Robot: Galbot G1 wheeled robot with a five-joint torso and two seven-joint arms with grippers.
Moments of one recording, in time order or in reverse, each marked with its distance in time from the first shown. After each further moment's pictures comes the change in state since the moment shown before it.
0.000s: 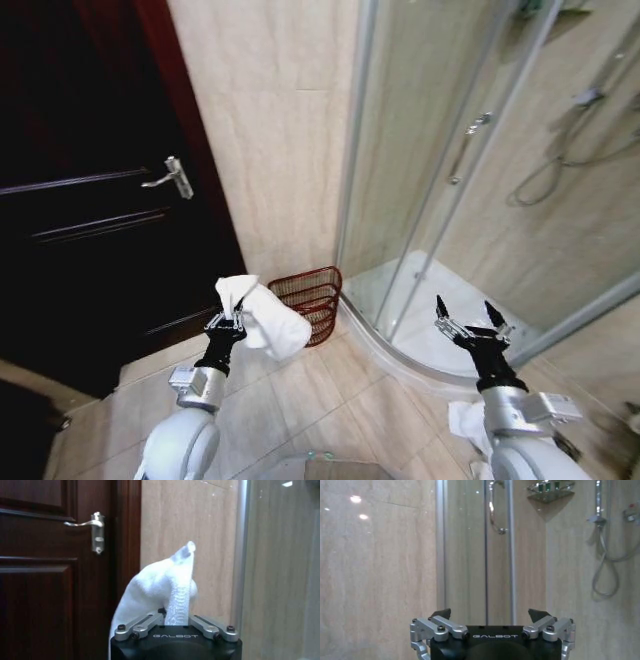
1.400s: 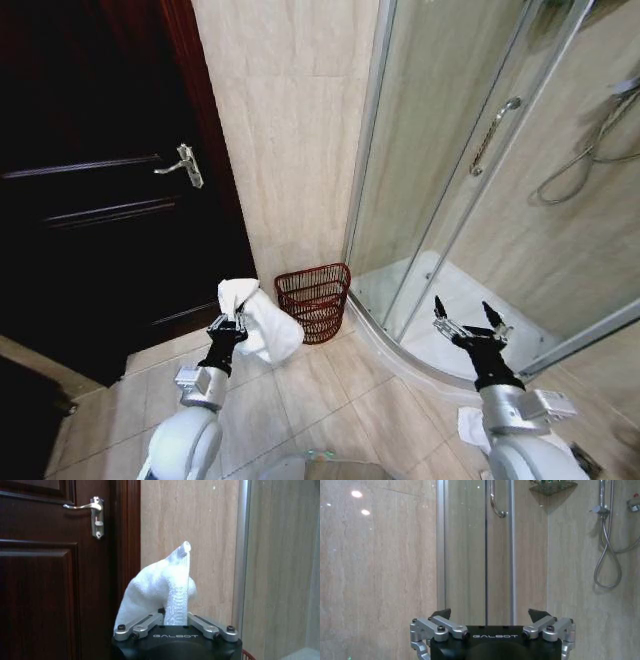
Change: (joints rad) left arm -0.009 -0.001 0.010 0.030 0.015 -0.001 -0.001; right arm 0.004 0.011 0.004 -0.005 -0.018 -0.018 -0.009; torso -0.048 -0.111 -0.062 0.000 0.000
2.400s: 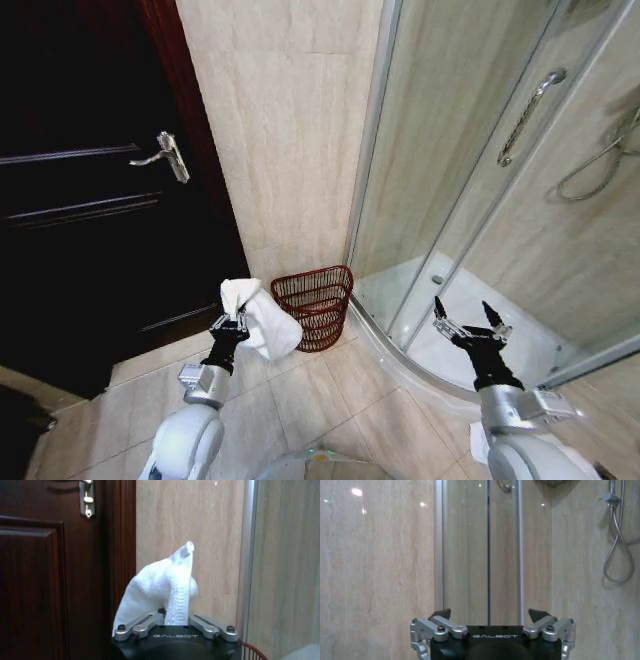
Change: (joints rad) left arm -0.023 0.003 0.006 0.032 -0.003 -0.003 0.005; right arm 0.010 0.001 -0.006 -0.017 -0.002 0.019 -0.008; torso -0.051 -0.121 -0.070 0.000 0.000
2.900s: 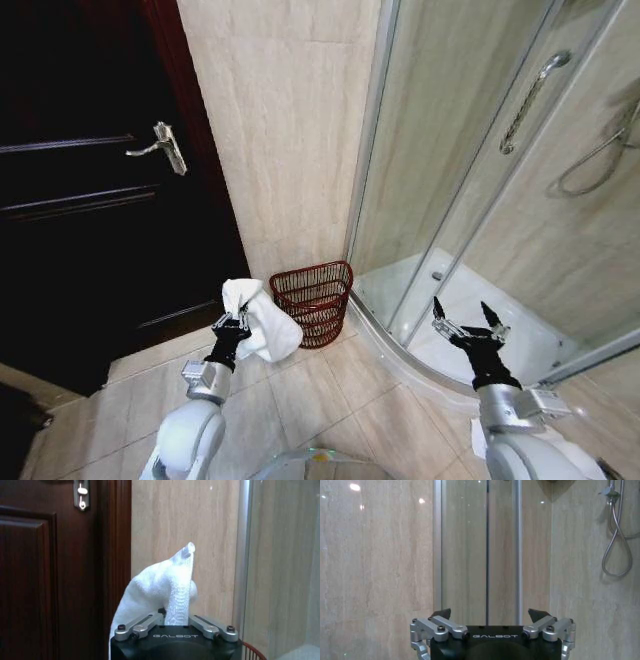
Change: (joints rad) left arm -0.044 0.020 0.005 0.048 -0.020 -0.043 0.021; right arm 0.007 0.007 -0.005 -0.005 -0.019 -0.008 0.000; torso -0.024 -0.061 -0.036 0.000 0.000
